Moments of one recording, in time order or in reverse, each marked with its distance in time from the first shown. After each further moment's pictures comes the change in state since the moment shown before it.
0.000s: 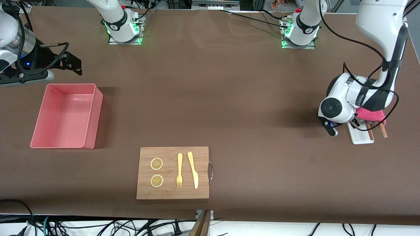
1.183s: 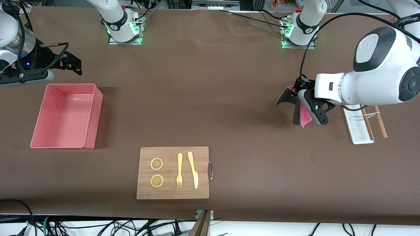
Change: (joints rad) left arm -0.018 -0.080 -0.146 0.480 -1.219 -0.389 -0.051; right arm 0.000 0.000 0.000 0.000 0.000 0.000 0.000
